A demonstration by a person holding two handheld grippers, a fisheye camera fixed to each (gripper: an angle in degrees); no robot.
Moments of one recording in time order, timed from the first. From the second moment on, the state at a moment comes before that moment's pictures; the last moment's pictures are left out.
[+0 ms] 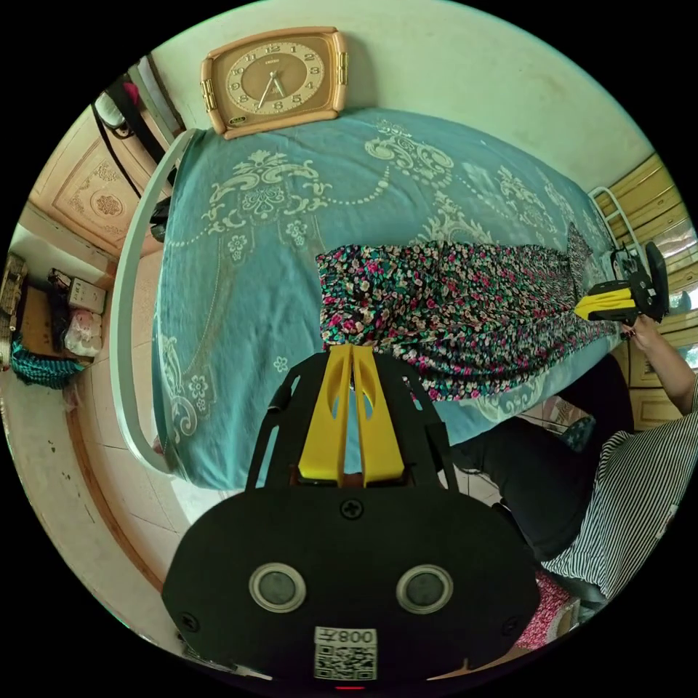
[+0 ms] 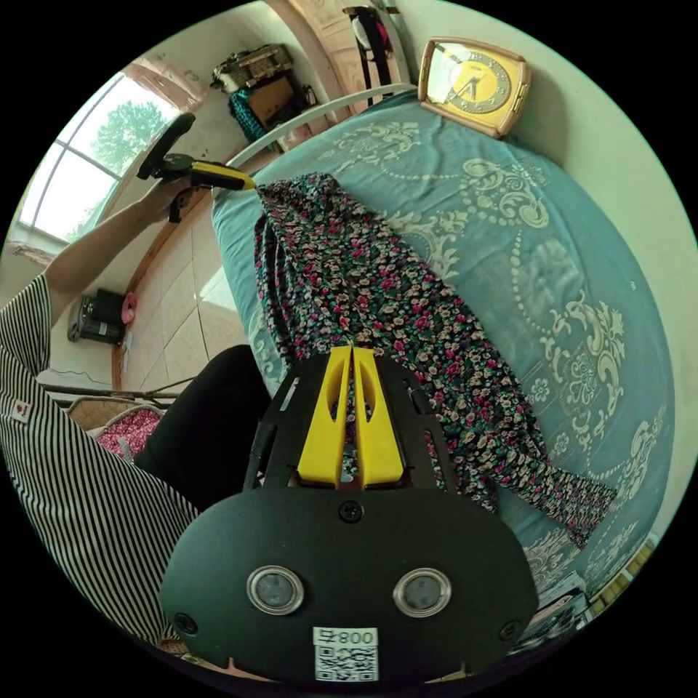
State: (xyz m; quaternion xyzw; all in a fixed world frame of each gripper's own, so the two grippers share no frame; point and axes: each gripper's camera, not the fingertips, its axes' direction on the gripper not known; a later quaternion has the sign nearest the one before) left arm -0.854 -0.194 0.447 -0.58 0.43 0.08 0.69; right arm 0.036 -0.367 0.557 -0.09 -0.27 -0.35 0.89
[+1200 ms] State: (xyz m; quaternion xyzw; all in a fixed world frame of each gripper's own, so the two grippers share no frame) left arm -0.827 -0.063 0.341 -0.61 0.36 -0.03 0.70; right arm 0.074 -0.244 0.640 -0.19 -0.30 -0.35 0.87
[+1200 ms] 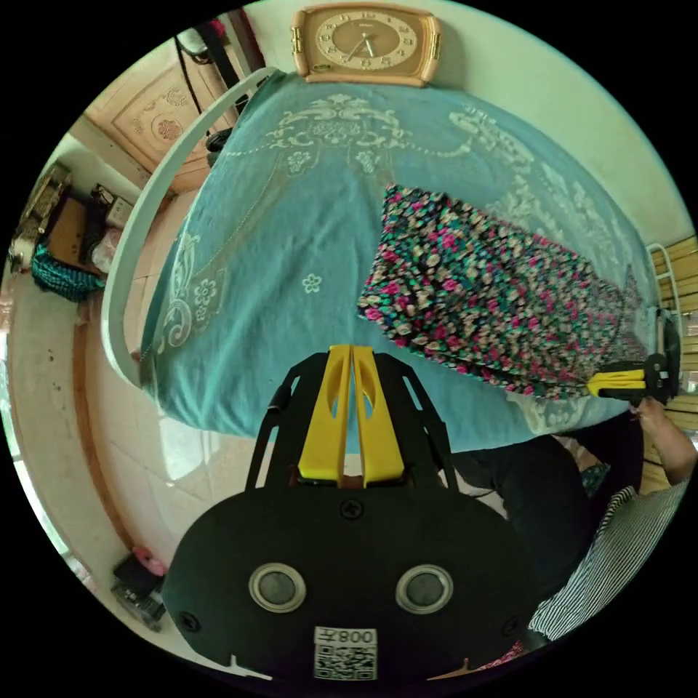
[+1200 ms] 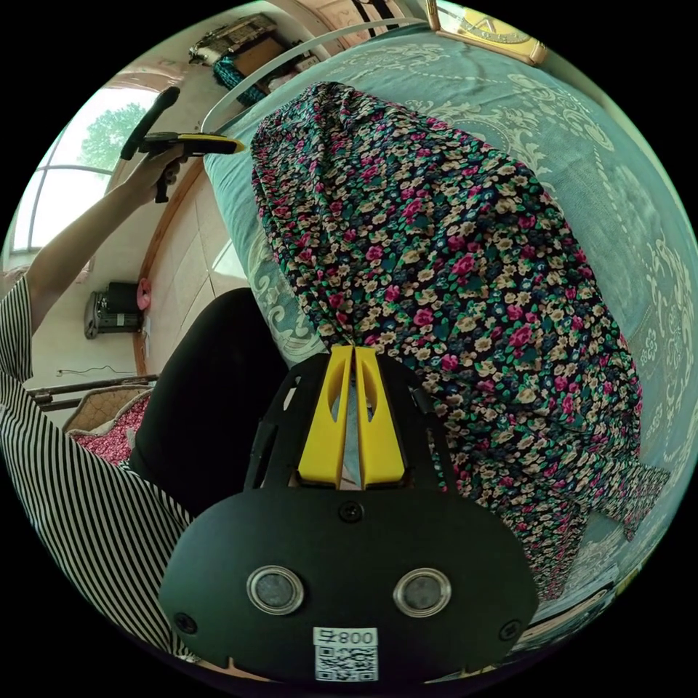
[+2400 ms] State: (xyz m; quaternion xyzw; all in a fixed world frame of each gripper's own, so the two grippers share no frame) left arm -0.531 -0.113 0.194 -0.54 0.60 -0.05 0.59; right arm 0.326 -0.236 0.504 -0.16 -0.31 -0.12 0.93
